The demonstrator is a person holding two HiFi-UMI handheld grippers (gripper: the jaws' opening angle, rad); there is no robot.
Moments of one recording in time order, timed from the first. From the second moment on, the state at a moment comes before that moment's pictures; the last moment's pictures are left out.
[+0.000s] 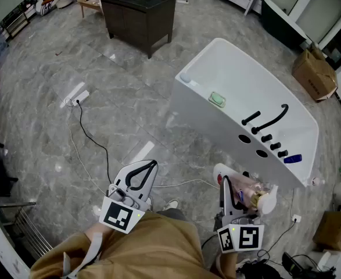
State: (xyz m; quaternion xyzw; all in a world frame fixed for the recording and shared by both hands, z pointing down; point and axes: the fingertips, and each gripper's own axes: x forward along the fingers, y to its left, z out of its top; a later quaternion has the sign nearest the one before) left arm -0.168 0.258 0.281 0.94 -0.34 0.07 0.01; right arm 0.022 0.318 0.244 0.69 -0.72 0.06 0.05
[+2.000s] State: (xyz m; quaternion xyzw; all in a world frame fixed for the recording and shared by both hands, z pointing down) left arm -0.071 0.079 0.307 0.93 -0.37 0.05 0.03; right arm 0.107 0.142 0.264 0.64 -0.76 0.09 0.08
